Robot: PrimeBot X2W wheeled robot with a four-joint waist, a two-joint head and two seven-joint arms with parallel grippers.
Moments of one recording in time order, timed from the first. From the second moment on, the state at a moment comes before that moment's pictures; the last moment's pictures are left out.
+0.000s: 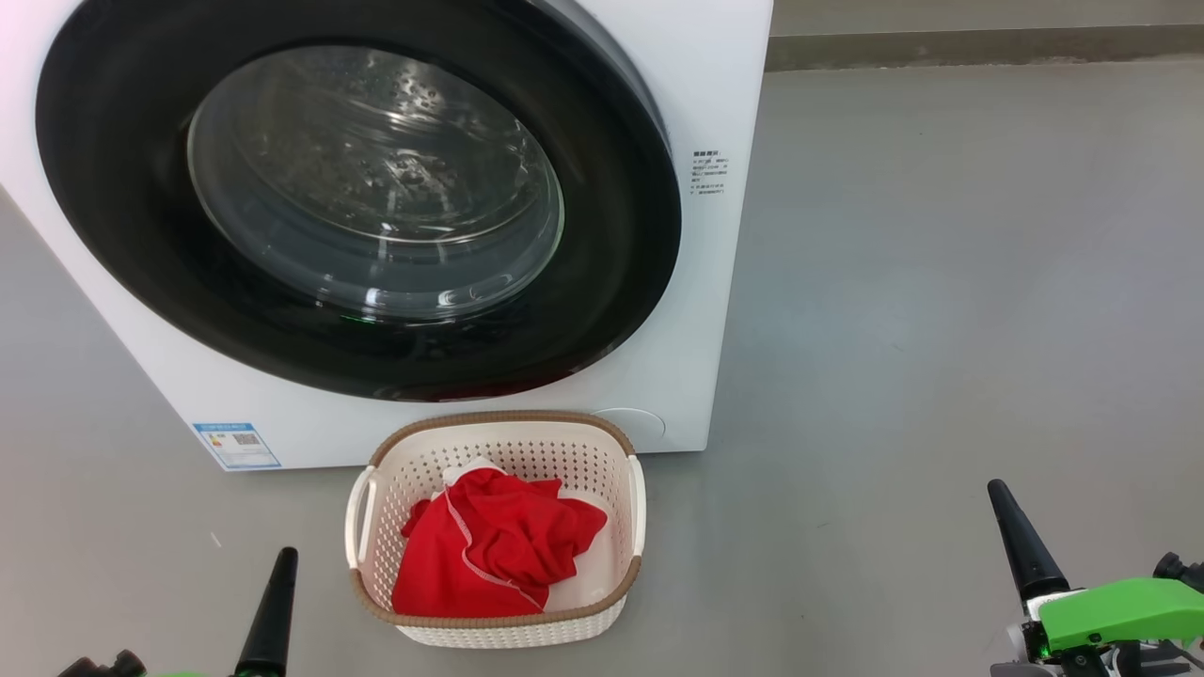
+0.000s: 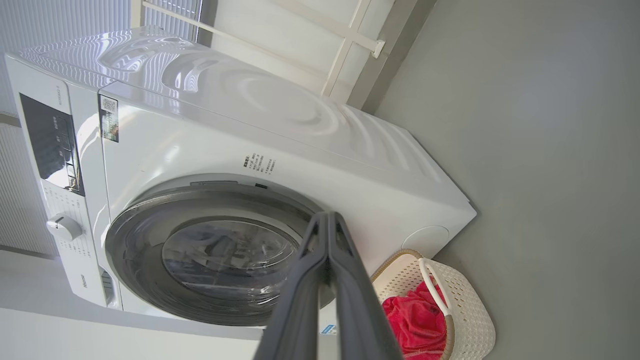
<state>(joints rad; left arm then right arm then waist) -0.03 0.04 0.09 0.28 -1.30 -0.12 0.03 -0.01 -0.07 -0.08 0.29 1.37 0.13 0.03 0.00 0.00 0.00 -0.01</state>
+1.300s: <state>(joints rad) -0.07 0.04 0.09 0.27 -1.60 -0.12 0.11 -0.07 -0.05 -0.12 0.27 1.60 0.13 0.11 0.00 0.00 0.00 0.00</state>
